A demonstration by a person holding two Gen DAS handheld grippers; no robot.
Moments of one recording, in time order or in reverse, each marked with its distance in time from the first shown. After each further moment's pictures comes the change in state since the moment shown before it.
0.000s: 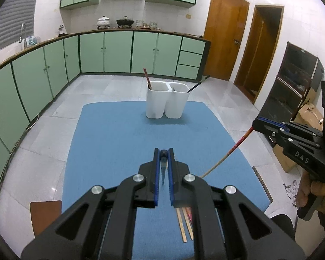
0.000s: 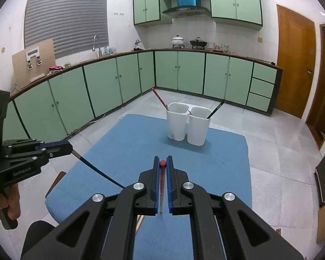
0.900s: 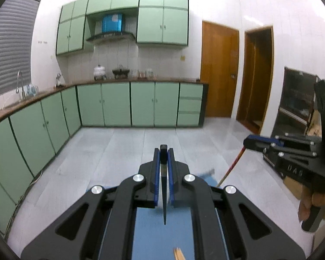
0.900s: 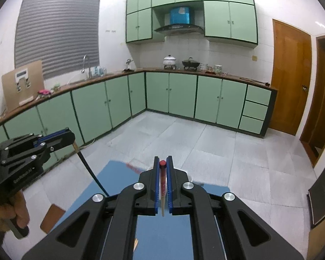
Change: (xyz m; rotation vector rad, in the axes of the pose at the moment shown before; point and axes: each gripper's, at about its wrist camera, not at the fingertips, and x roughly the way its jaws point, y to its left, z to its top) left arm 0.011 -0.033 0.194 0.094 -0.321 0.038; right arm 0.022 -0.060 0.189 0.002 -0.133 -0.072
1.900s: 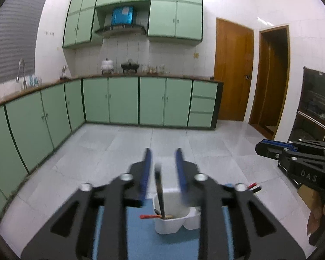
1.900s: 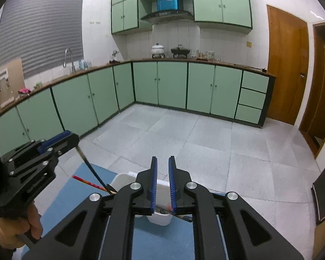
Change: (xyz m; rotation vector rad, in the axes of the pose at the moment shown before) left arm 0.143 0.026 -0.032 -0.028 -0.019 0.064; right arm 0.129 -0.055 -0.022 0.057 0.035 -0.032
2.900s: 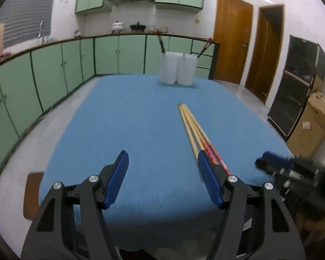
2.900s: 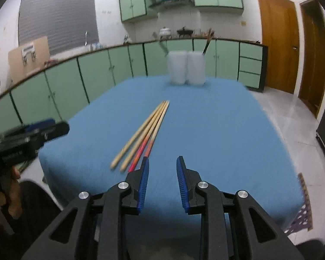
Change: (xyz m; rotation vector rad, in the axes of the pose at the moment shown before) left arm -0.288 0.009 -0.320 -0.081 0.254 0.012; right arm -0.198 0.139 -0.402 0.030 0.103 0.040
